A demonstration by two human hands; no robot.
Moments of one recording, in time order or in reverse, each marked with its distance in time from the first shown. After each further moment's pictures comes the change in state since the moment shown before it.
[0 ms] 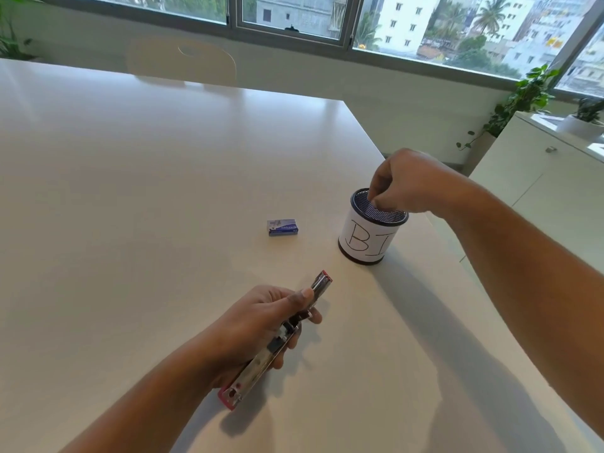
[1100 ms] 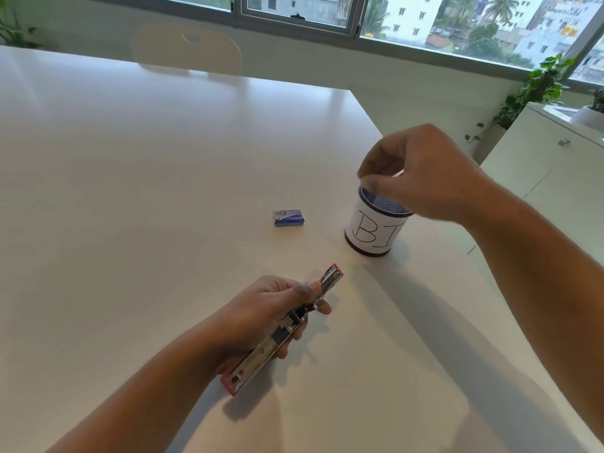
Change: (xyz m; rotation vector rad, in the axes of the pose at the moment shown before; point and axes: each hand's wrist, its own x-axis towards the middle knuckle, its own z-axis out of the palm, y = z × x) left_hand 0.001 -0.001 -0.004 0.024 -0.070 -0.002; right_hand -0.041 -0.018 -0.005 0.241 0.189 -0.315
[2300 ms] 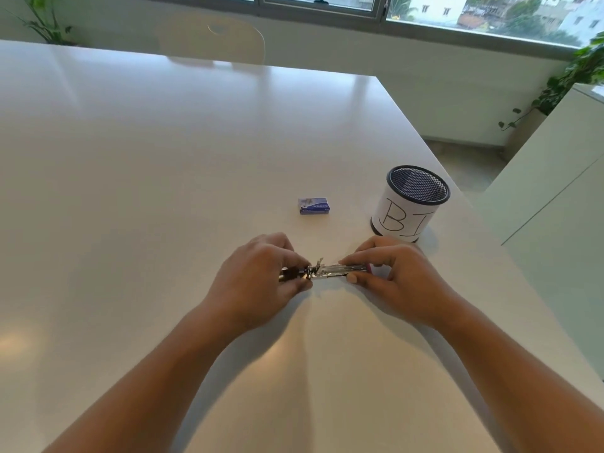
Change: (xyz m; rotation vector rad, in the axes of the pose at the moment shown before) left_hand -0.008 -0.007 -0.025 0.938 0.564 0.343; right_hand -0.078 0.048 0.123 0.296 -0.095 -0.156
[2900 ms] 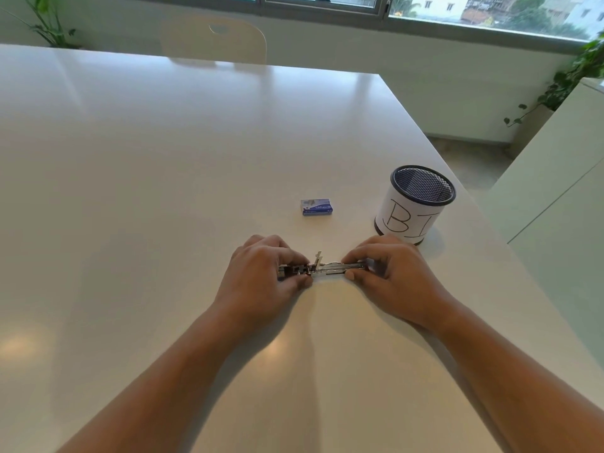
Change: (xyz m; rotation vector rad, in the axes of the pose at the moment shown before) left_hand 0.005 -0.006 0.012 -0.037 0.127 -0.086; right_hand 0.007 0.004 0.013 -0.083 0.080 0.058
